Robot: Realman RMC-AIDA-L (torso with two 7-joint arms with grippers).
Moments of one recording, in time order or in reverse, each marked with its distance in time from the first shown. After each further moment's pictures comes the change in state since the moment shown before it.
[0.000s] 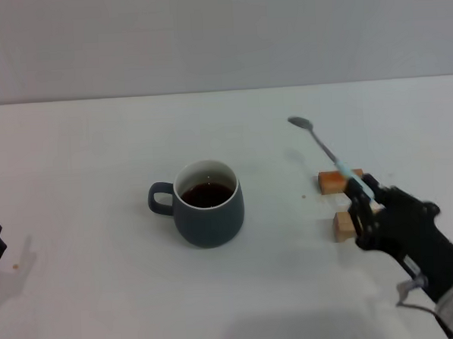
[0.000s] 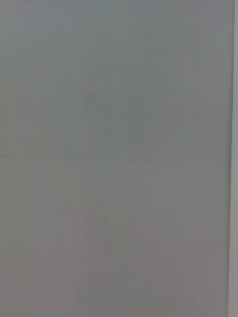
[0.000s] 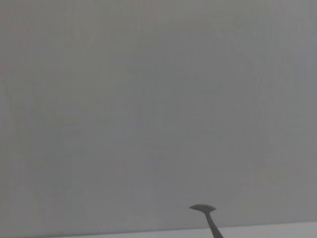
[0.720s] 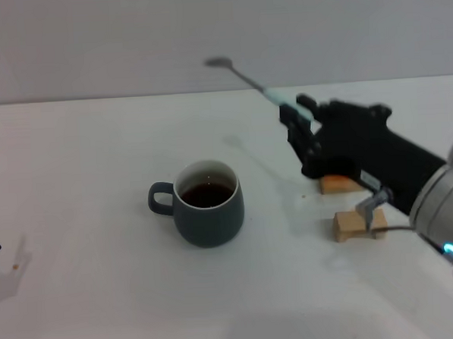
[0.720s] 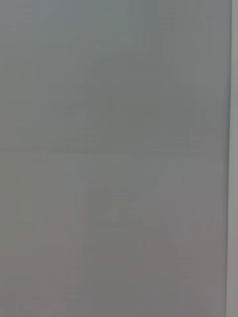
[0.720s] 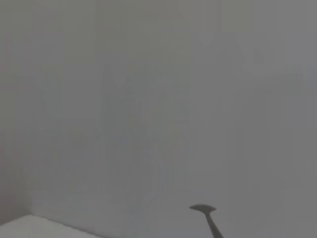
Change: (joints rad) left arm -0.003 0.001 -0.008 0.012 -0.006 -0.006 -0.001; right arm -0.418 0.258 0.774 0.689 -0.450 1.241 -0.388
